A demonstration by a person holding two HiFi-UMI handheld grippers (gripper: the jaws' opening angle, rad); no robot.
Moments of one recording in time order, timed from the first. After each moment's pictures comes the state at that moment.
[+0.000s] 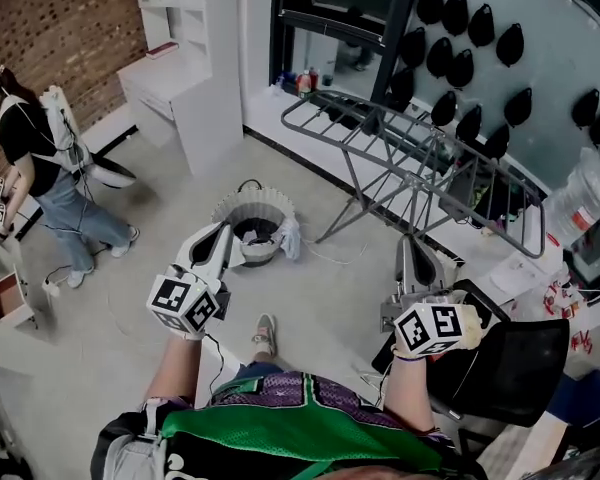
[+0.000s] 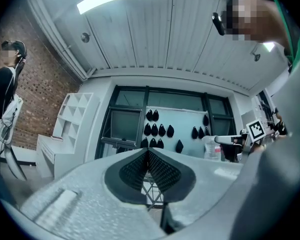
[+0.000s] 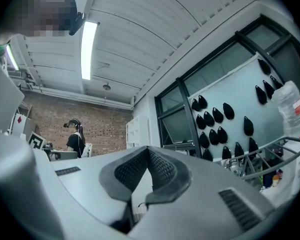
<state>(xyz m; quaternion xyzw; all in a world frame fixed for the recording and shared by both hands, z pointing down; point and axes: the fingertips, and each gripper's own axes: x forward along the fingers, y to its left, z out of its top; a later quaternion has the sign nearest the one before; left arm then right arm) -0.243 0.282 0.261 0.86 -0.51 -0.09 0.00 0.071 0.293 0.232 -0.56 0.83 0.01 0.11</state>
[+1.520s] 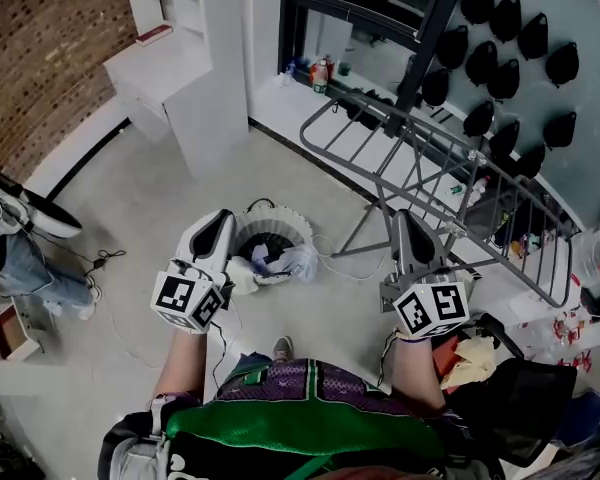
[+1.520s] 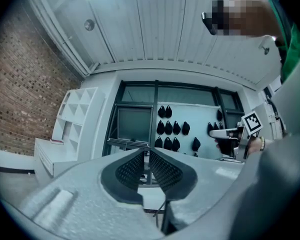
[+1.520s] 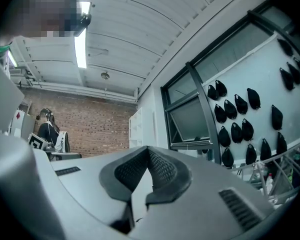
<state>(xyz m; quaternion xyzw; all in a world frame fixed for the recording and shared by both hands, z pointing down) -0.342 -0.004 0.263 0.85 -0.52 -0.08 0.00 -0.059 -0.013 0.218 -0.53 0.85 0.01 0.08</state>
